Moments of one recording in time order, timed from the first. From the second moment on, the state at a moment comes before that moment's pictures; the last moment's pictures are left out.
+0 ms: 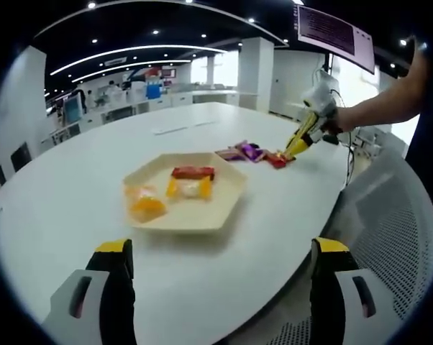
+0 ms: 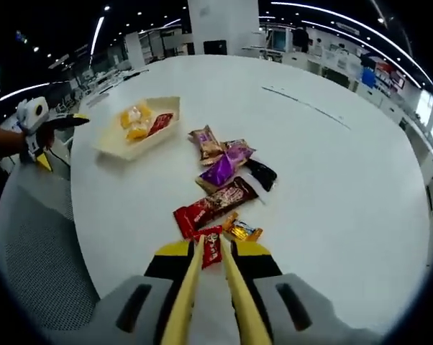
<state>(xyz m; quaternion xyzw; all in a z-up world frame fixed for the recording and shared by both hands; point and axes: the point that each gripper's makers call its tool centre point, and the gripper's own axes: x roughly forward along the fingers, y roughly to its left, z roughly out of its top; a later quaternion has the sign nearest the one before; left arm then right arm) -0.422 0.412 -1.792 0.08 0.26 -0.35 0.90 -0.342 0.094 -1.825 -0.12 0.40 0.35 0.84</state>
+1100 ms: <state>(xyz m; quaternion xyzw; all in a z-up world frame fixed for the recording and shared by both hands) -0.420 0.412 -1.788 0.08 0.25 -0.35 0.90 -0.300 0.188 -1.740 -0.14 0.33 0.40 0.84</state>
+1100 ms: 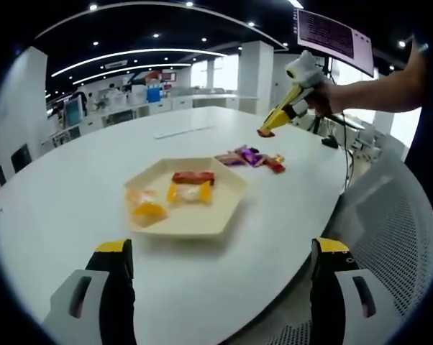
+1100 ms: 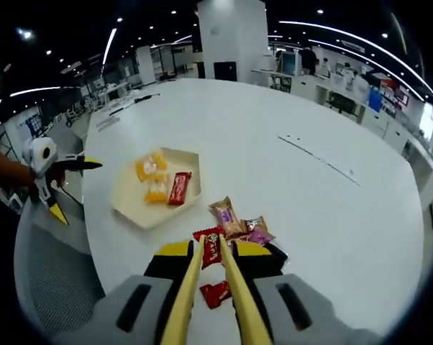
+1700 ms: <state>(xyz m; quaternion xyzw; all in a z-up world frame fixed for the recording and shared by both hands) -0.418 0.414 -1.785 0.08 0.24 -0.35 0.90 -0.306 0.325 -1.702 -0.17 0.31 0.49 0.80</state>
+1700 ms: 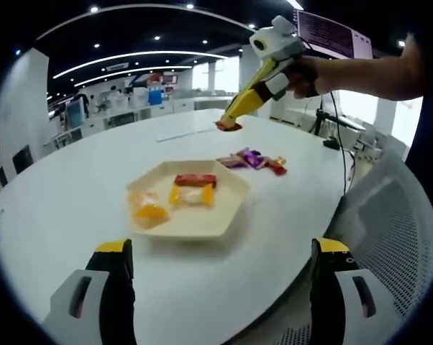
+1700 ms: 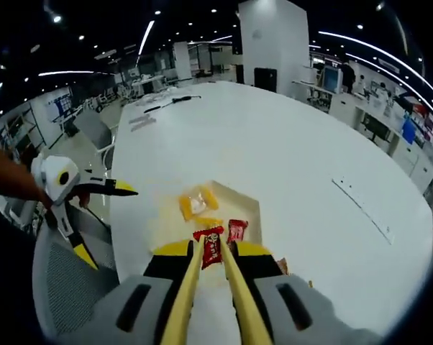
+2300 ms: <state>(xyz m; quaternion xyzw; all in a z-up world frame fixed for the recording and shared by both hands) -0.418 0.414 -1.784 0.08 0.24 -0.35 0.90 -0.312 0.387 -1.697 -0.19 0.30 0.52 0.77</state>
